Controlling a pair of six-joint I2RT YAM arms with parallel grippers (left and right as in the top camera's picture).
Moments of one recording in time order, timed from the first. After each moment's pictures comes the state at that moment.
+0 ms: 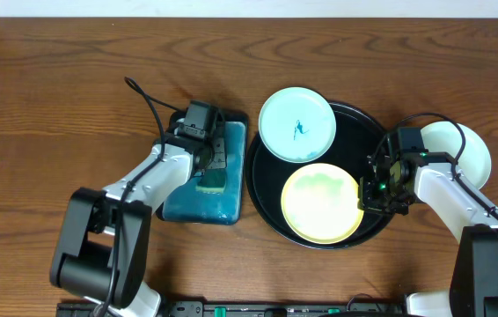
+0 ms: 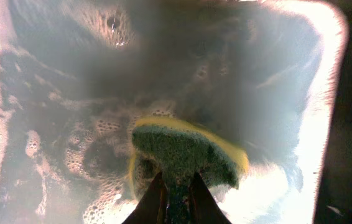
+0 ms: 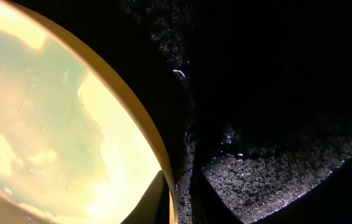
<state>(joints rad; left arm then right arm) -0.30 1.74 0.96 -0.39 -0.01 -0.36 0.05 1.60 0.81 -0.77 -0.26 0.20</state>
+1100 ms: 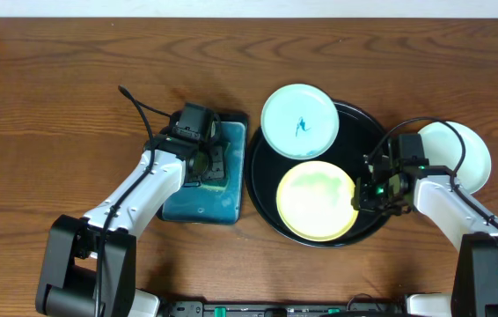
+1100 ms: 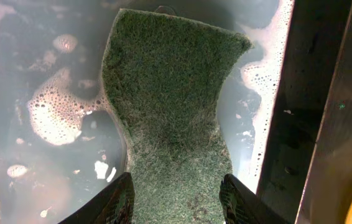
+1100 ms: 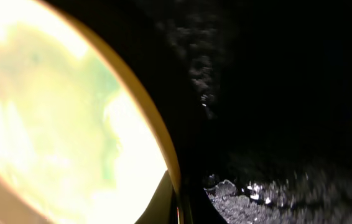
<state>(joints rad) -0.30 1.62 0.96 -0.61 0.10 -0.38 0.05 1.56 0.70 -0.58 -0.37 0.20</state>
